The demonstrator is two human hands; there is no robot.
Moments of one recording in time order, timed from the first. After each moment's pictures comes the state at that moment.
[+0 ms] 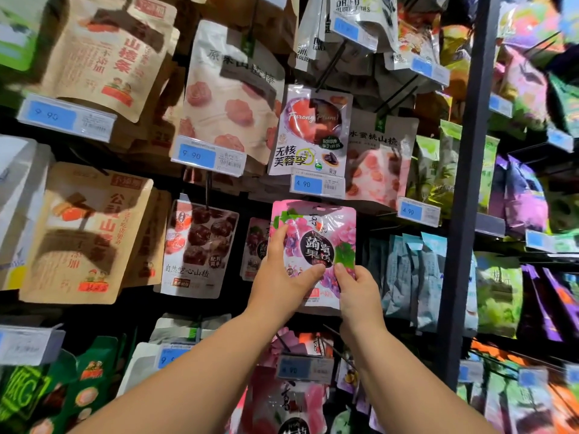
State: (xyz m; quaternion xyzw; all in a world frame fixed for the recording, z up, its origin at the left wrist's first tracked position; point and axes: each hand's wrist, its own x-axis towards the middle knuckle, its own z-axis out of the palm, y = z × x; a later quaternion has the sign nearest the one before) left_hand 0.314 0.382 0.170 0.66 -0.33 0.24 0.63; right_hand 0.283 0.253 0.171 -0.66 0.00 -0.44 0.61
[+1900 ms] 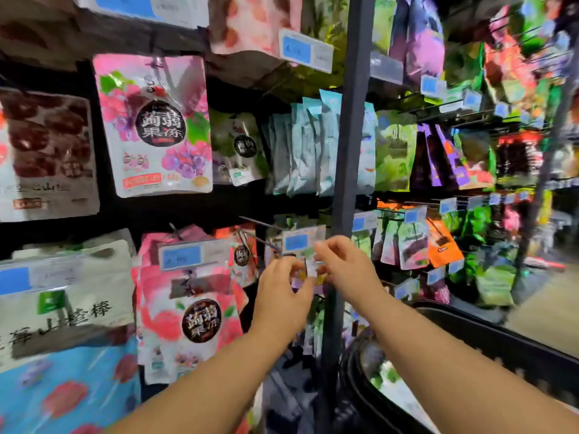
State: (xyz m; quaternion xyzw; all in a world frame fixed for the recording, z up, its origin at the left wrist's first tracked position) left_hand 0.258 0.219 -0.007 0.73 -0.41 0.16 0.53; right_hand 0.191 0.108 0.031 -0.79 0.15 -0.37 0.46
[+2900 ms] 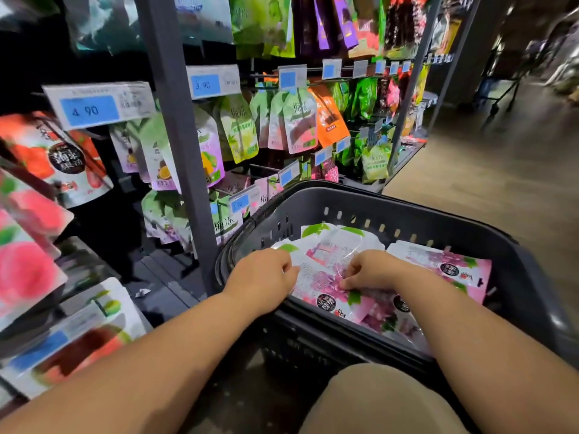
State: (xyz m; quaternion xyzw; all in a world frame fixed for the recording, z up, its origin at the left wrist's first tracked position) left_hand 0.156 0.091 -0.140 0.79 -0.58 -0.04 0.19; right_hand -0.016 -0.069 -0.146 -0.87 0.44 0.09 0.21
